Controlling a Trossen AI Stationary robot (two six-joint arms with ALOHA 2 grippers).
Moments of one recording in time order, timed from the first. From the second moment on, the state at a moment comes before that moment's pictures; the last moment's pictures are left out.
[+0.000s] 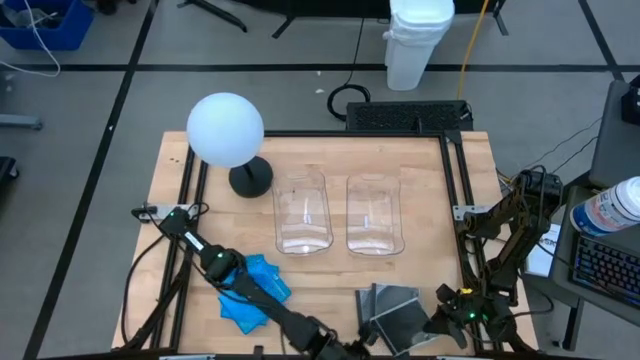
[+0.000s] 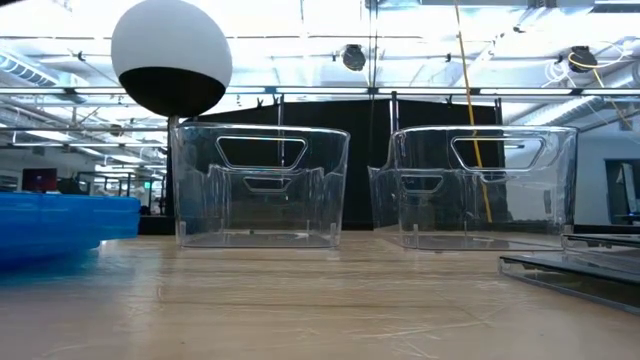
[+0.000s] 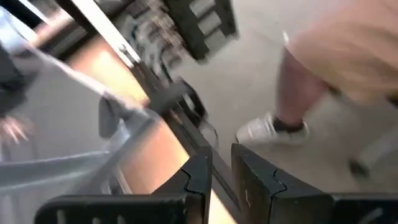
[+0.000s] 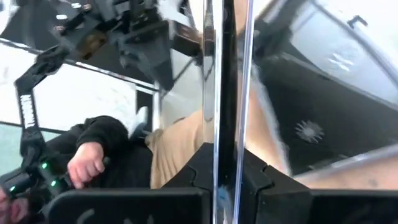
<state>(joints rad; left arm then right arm) -0.64 2.64 2.36 -0.37 -0.21 0.25 1.36 1.49 0.48 0.38 0.81 1.62</state>
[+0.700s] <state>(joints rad) -0.70 2.56 2.35 -0.76 -0.26 0.11 1.19 1.26 0.48 0.71 0.89 0.66</state>
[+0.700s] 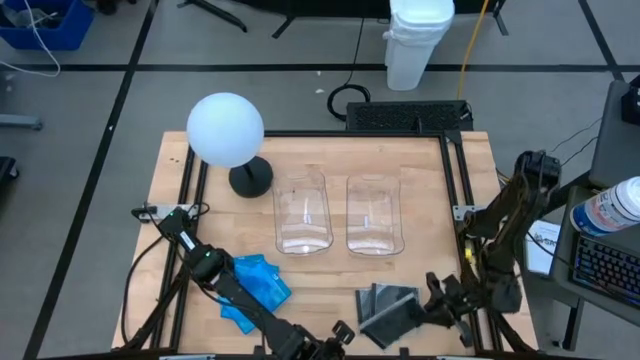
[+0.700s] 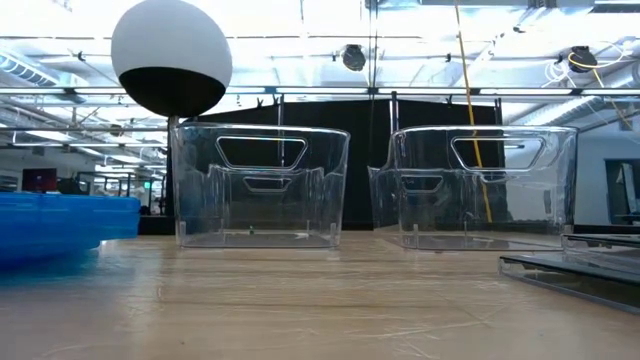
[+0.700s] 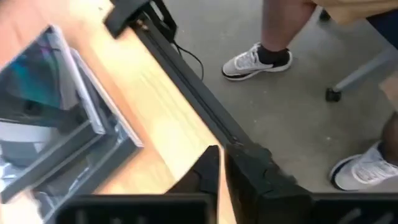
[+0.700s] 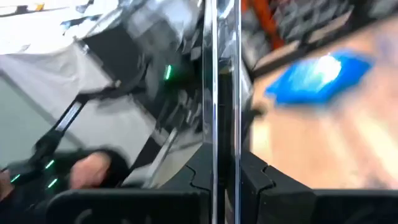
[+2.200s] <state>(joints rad) -0.74 2.56 2.35 -0.79 -0.30 0.17 0.23 0.84 0.48 -0.38 0.38 1.34</state>
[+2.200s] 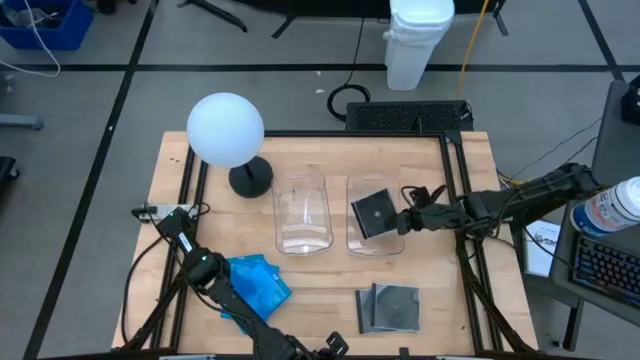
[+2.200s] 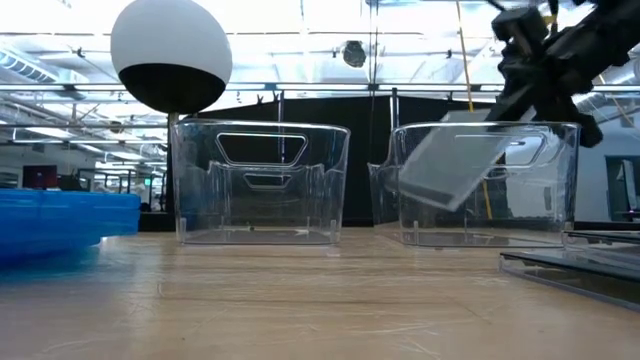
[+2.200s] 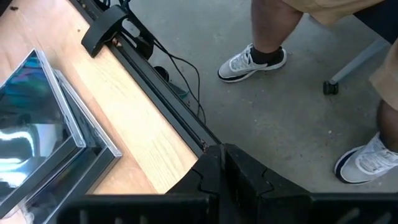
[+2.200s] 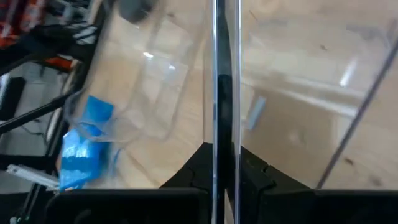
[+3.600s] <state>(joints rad) -0.74 2.56 2.35 -0.77 -0.32 0.18 0.22 0.99 0.48 -0.34 0.17 1.41</state>
